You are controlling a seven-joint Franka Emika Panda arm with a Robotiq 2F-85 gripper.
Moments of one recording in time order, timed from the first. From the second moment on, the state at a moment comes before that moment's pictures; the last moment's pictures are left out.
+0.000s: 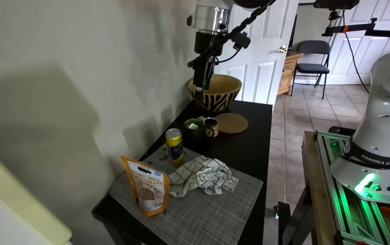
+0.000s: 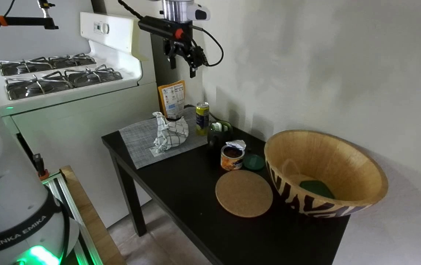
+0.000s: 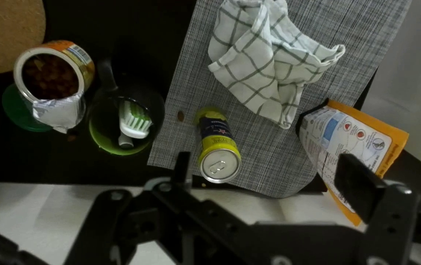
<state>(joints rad) 0.08 -0.21 0.10 -2.31 0.14 2.25 -0.06</state>
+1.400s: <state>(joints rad) 0.07 0.33 0.09 -2.01 0.16 2.40 -0.09</state>
